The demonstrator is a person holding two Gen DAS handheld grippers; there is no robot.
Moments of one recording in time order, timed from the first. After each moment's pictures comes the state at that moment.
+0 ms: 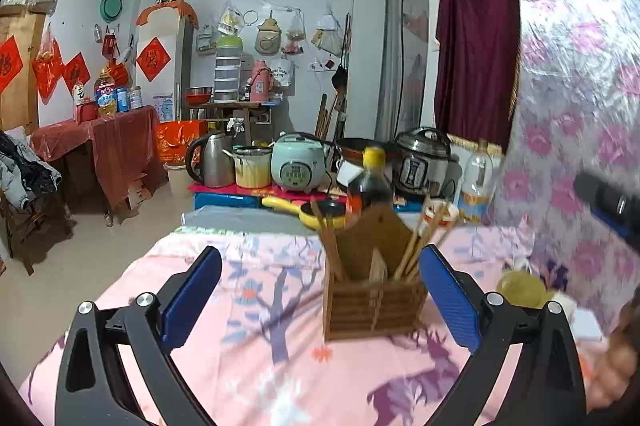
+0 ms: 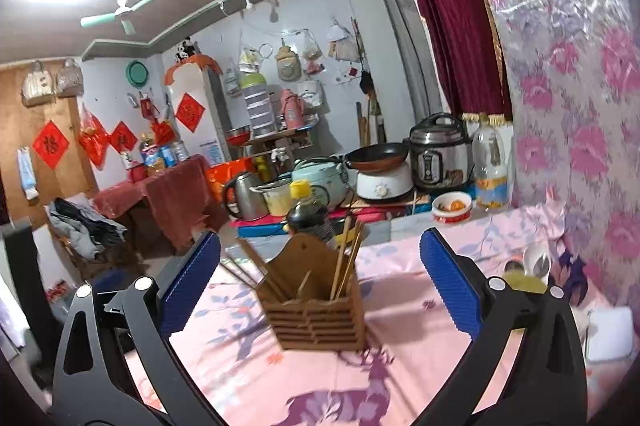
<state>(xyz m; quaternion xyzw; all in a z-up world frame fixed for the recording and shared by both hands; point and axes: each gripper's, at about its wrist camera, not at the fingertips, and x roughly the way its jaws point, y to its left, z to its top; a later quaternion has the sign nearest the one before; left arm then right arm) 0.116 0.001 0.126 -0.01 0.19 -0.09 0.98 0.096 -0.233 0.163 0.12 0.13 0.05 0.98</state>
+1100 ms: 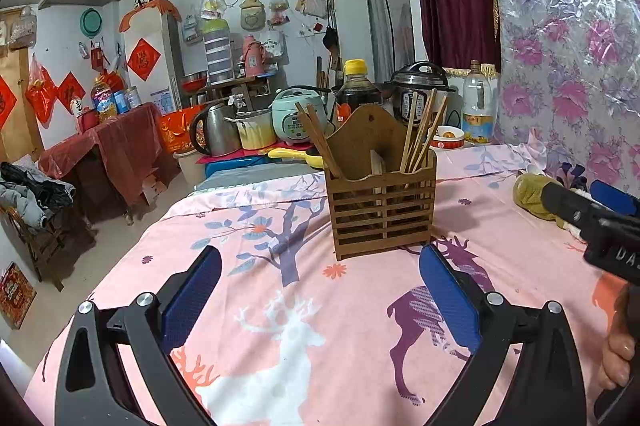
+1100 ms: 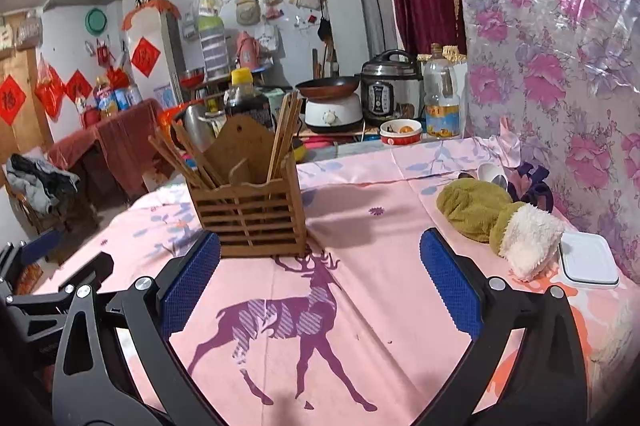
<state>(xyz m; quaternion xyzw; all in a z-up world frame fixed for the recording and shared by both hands) 0.080 -0.016 0.053 0.08 0.24 -0.07 0.96 0.080 -0.232 0.060 0.08 0.22 -0.04 0.97</state>
